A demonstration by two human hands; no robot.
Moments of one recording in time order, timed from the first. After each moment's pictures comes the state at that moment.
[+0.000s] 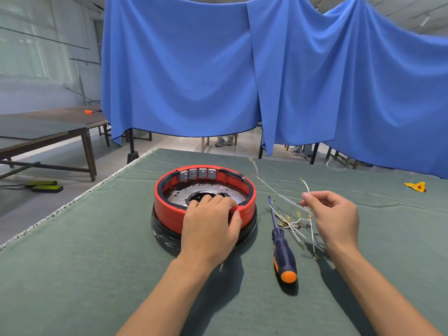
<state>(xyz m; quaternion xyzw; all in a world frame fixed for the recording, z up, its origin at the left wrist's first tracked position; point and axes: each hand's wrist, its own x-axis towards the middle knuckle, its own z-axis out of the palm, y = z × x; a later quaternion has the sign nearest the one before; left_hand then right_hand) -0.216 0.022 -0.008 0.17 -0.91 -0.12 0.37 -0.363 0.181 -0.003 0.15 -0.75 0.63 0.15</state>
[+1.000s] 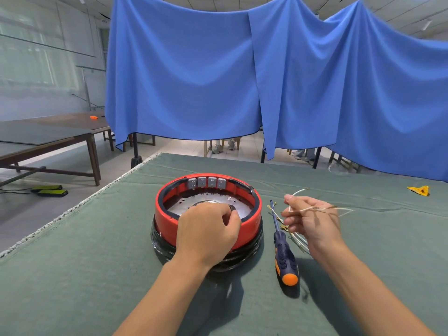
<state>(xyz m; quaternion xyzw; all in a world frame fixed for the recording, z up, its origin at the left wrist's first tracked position) -0.201 0.024 0.005 0.20 -0.89 -0.15 0.38 -0.334 0.158 0.016 0.14 -0.62 0.76 -0.10</state>
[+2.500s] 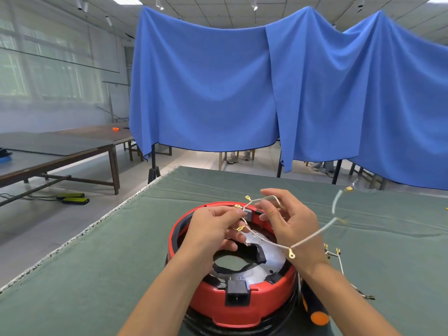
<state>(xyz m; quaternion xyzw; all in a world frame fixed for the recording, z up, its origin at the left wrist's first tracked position) -0.206 -0.008 0.036 0.20 -0.61 -0.72 0.25 -0.312 0.103 0.021 0.43 -0.69 0.57 0.13</state>
